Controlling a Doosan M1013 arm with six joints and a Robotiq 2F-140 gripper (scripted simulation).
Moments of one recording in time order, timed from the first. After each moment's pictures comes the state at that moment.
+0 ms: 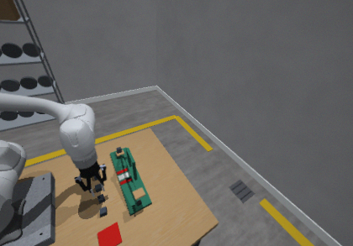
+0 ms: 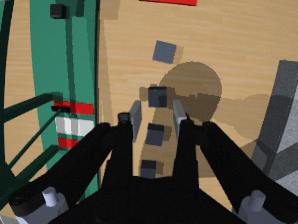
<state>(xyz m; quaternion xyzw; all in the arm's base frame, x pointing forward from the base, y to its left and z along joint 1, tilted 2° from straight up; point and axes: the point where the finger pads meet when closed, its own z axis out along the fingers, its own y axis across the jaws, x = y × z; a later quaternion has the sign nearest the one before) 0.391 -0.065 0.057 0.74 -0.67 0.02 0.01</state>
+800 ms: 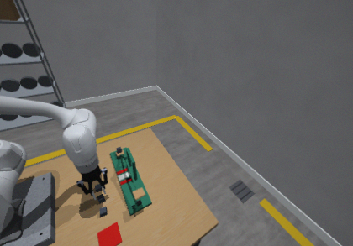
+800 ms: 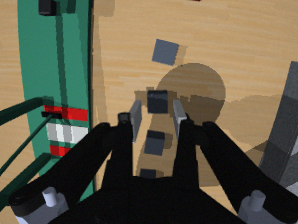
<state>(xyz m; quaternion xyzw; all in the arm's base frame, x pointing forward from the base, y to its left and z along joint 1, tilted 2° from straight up) 0.392 -0.066 0.027 0.74 -0.67 0.02 0.01</state>
